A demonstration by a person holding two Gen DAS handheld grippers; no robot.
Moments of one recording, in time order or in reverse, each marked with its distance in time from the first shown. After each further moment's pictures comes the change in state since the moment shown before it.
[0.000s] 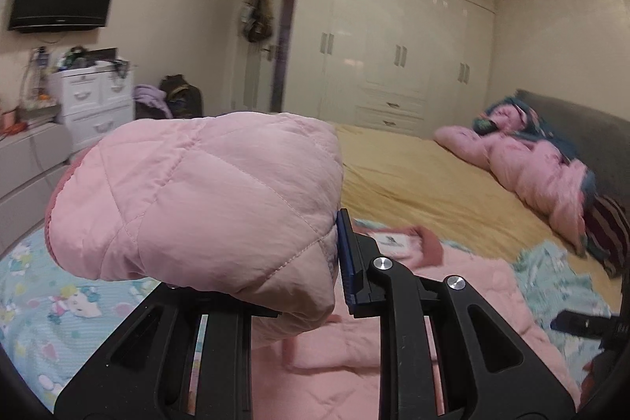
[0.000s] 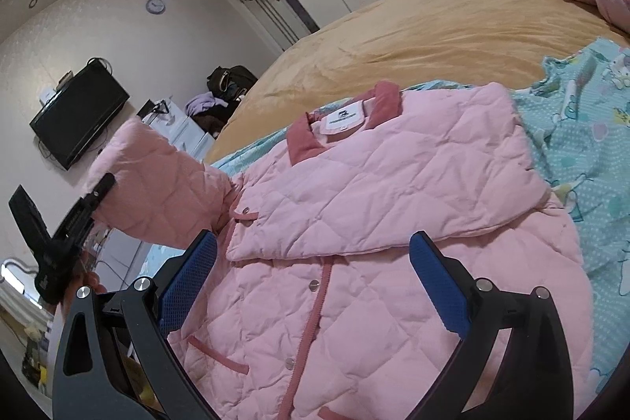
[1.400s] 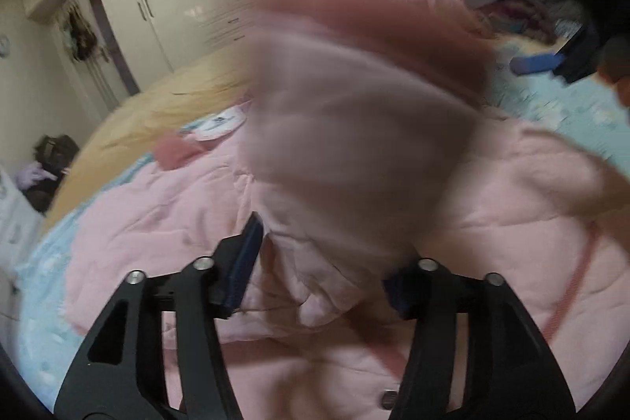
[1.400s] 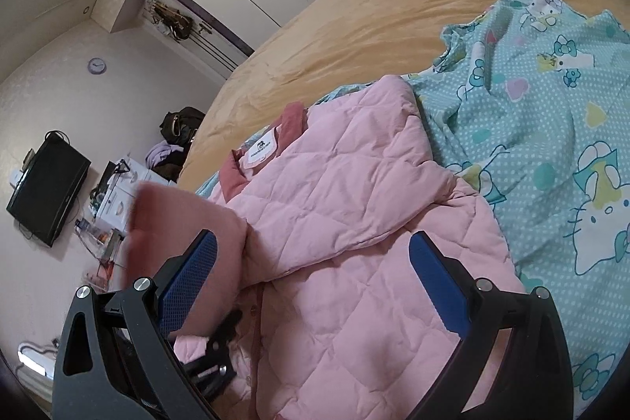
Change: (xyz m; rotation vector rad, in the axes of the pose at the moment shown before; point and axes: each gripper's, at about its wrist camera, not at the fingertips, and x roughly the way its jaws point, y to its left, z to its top) left arm 0.057 -0.143 -0.158 0.592 0.297 -0.349; right arm -0.024 -0.090 0.011 0.253 -0.053 -0.103
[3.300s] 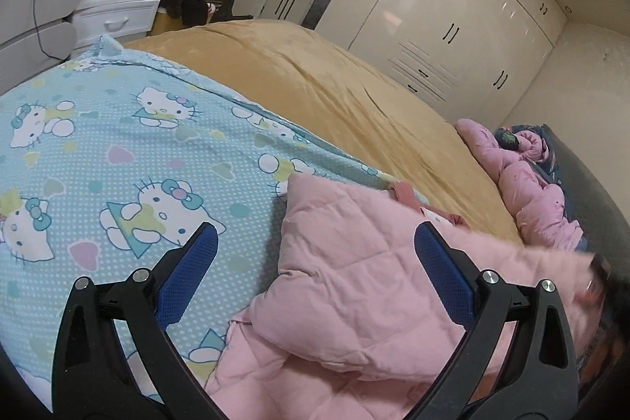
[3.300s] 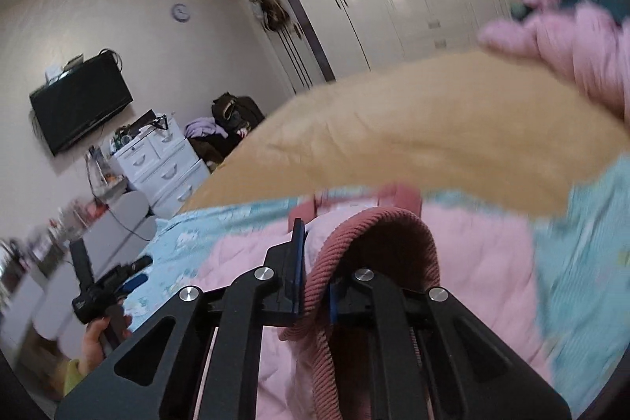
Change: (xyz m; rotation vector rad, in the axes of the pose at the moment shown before) left arm -0.064 0.294 -0.064 -0.981 -0.123 0.166; right arm 0.049 0.165 0.048 -0.482 -0.151 0.074
